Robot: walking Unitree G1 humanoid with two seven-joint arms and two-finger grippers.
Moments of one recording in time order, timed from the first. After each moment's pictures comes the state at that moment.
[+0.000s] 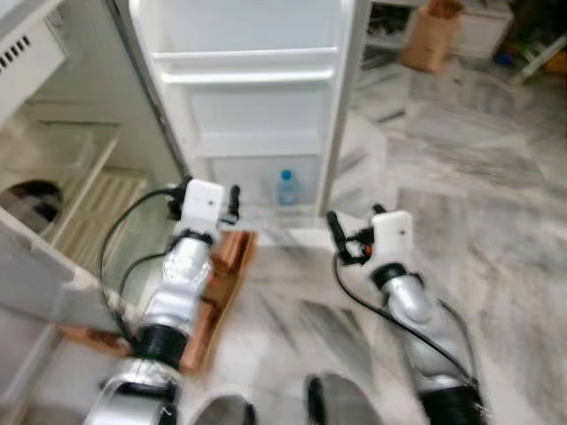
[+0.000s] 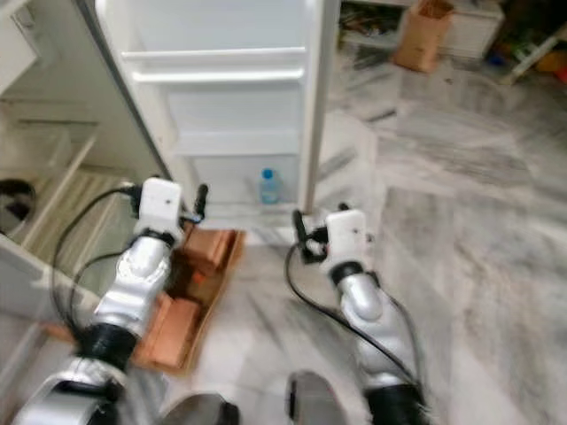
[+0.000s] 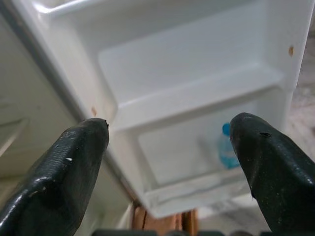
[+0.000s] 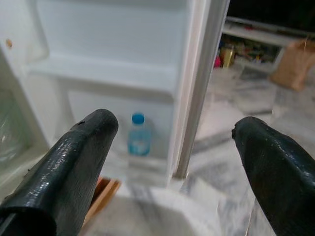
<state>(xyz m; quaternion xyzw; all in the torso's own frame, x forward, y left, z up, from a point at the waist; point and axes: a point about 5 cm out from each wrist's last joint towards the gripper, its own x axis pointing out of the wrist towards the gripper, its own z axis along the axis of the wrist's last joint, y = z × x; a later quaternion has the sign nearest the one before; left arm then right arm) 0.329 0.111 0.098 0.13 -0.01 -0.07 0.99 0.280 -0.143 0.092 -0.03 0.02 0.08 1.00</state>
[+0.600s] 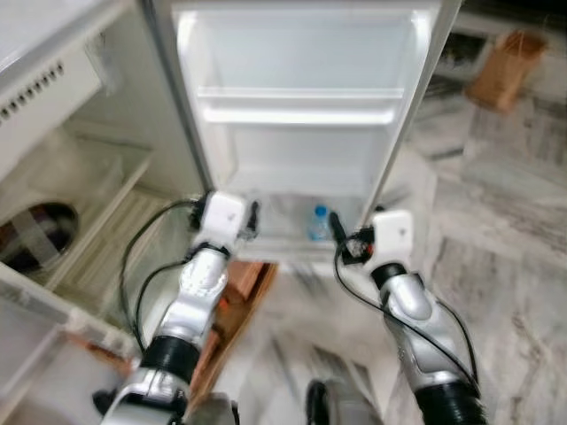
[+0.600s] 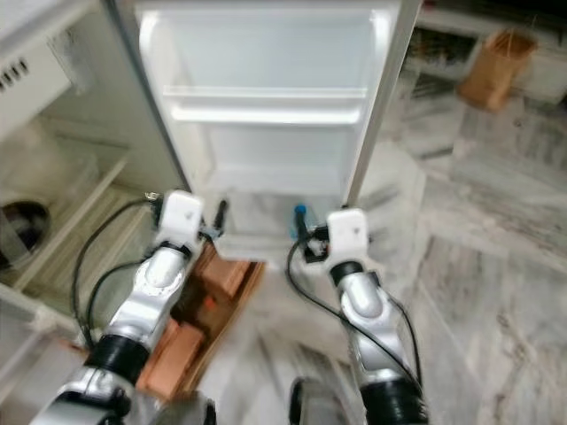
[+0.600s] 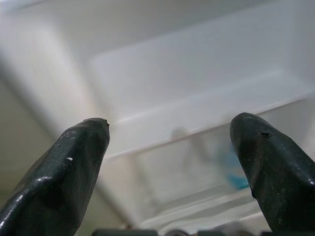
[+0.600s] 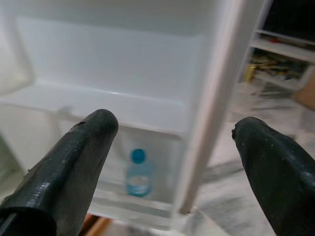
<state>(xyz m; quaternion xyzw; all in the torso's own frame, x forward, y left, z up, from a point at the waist) 0.320 0.092 0.094 0.13 -0.01 -0.12 0.98 0.286 -0.140 0.095 -0.02 0.01 0.07 1.00</state>
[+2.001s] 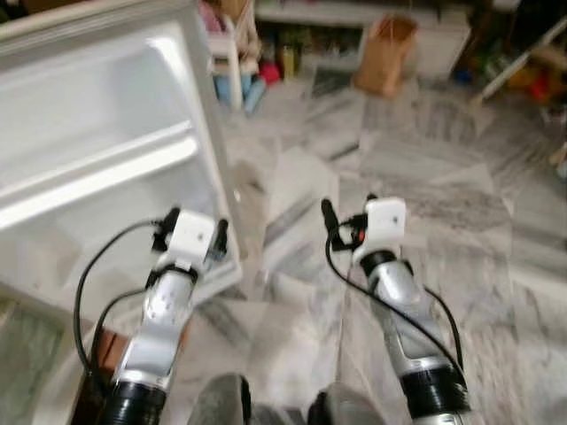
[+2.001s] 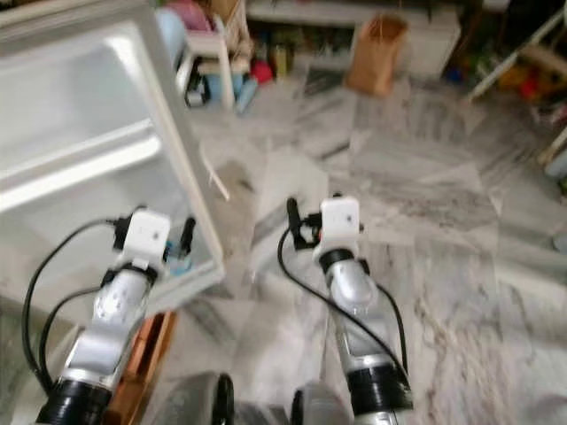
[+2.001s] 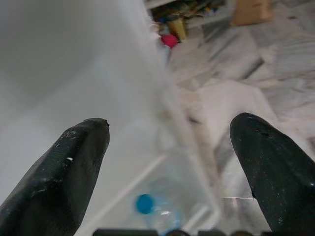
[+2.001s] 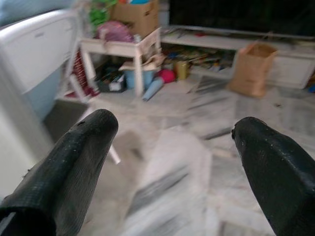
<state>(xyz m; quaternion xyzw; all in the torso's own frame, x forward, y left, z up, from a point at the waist) 0.275 0.145 0.083 0.16 0.05 -0.04 0.98 0.299 -0.120 0.109 -0.01 -0.01 0.09 1.00</state>
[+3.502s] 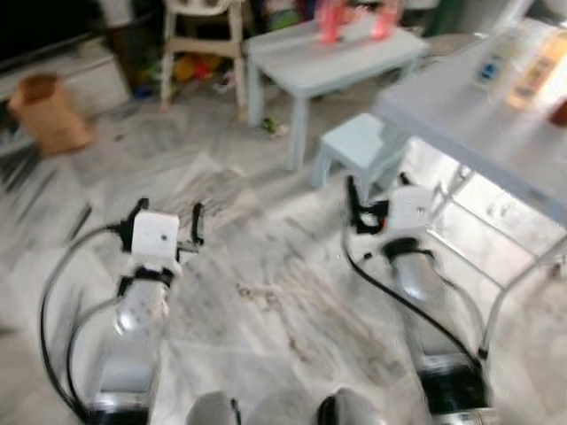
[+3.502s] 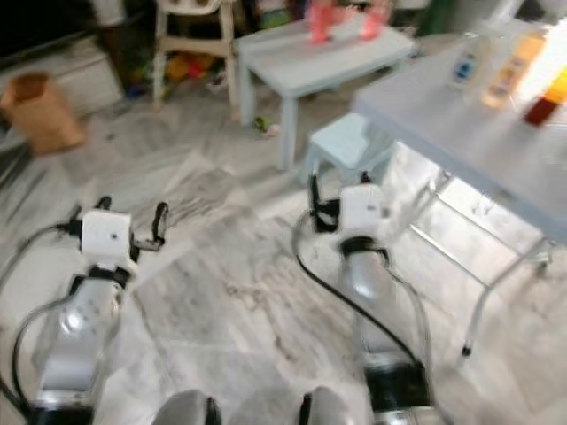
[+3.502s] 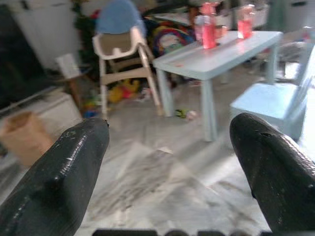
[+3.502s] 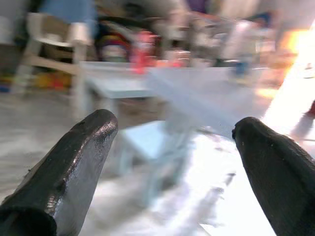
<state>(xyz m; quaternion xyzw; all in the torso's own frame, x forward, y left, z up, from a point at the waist) 0.242 0.179 0.103 0.11 -0.02 0.01 0.99 0.274 -0.181 0.120 -0.09 -0.07 0.00 0.99</state>
